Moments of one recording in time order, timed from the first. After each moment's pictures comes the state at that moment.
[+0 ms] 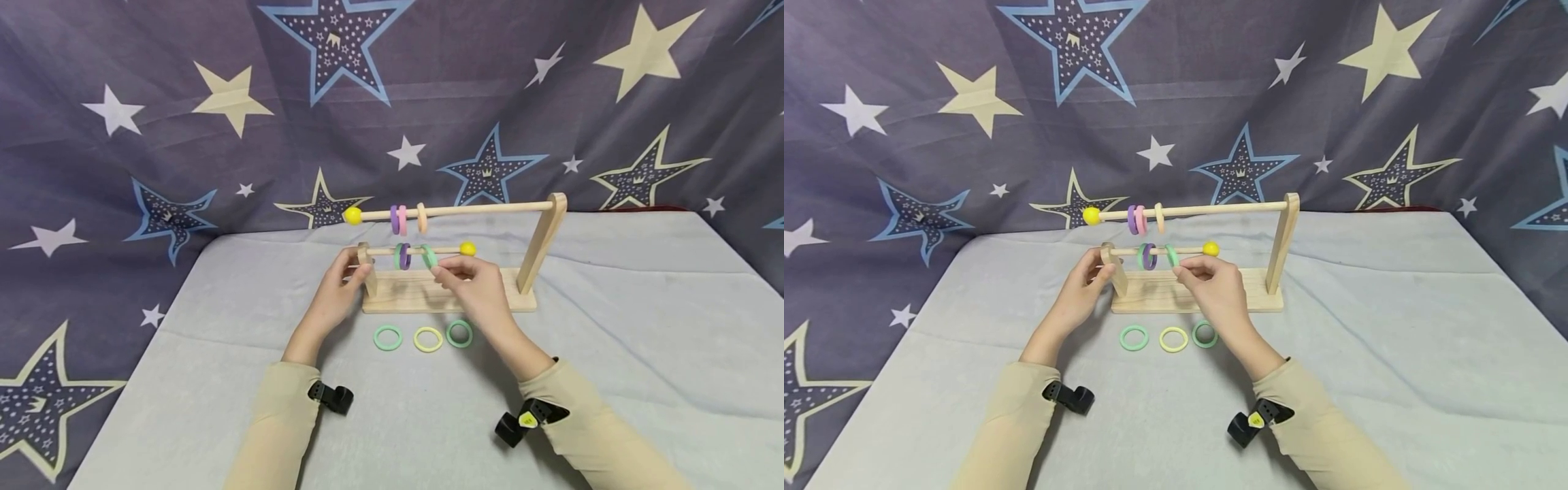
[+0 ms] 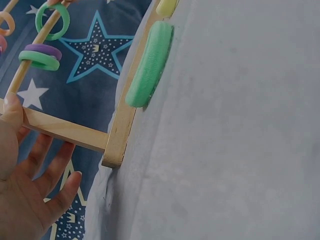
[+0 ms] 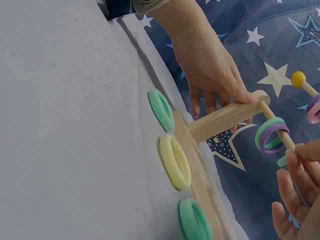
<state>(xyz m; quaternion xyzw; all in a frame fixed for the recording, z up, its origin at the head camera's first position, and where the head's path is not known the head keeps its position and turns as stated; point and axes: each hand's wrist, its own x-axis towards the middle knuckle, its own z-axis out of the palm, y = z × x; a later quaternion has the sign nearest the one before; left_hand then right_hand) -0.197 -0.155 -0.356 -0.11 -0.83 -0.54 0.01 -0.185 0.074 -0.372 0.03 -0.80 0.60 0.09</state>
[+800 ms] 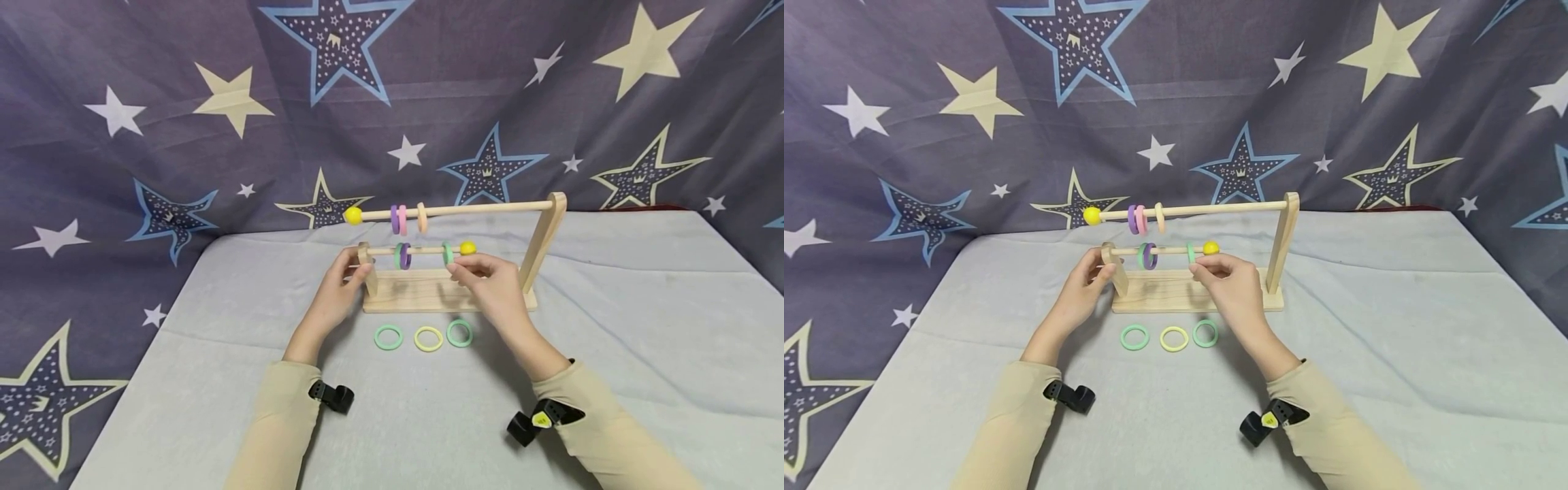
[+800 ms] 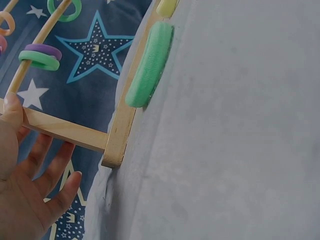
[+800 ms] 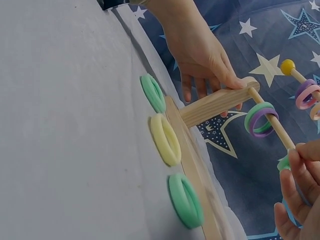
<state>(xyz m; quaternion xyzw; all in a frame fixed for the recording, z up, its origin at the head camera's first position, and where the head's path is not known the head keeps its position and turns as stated) -0.221 -0.166 -0.394 -0.12 -0.83 -0.54 0.02 -0.185 0.092 -0.372 0.01 -0.79 0.61 0.11</state>
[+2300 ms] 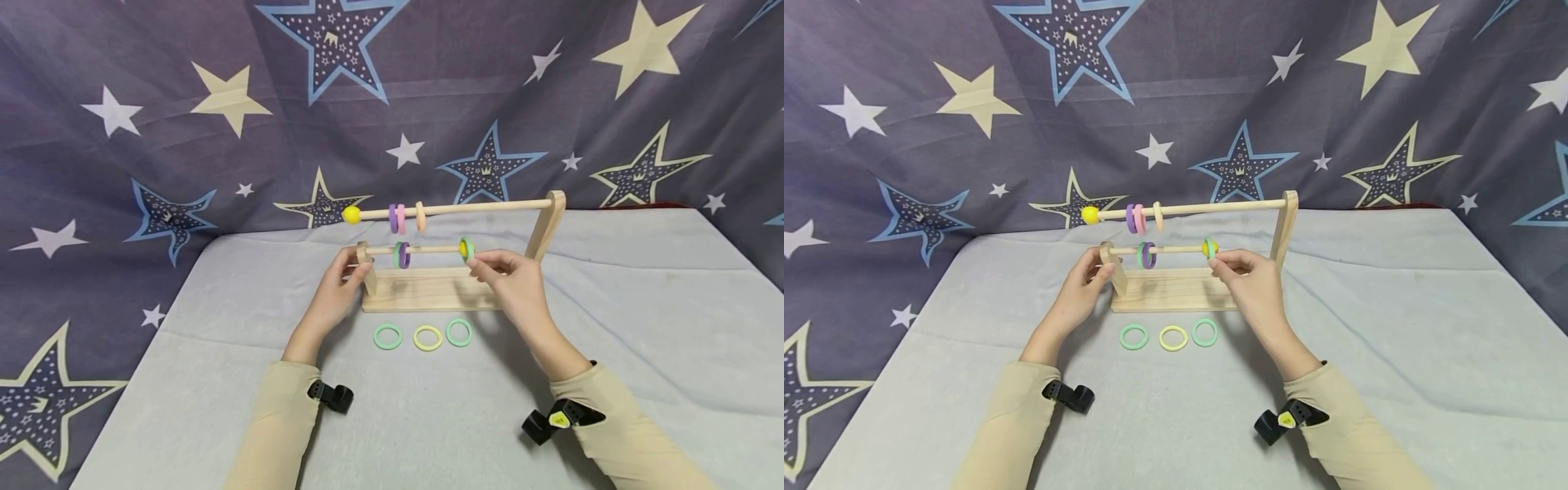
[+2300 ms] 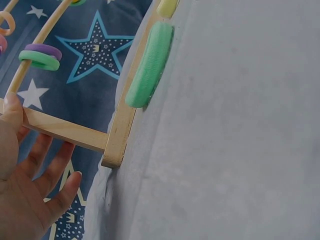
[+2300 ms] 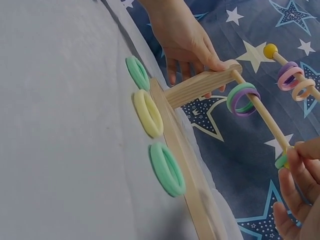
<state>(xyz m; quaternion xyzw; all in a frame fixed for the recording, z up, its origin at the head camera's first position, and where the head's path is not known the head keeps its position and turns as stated) -0.219 -0.164 -0.391 -0.12 -0.83 -0.54 0.02 -0.182 0.117 -0.370 0.00 -0.79 0.61 0.13</state>
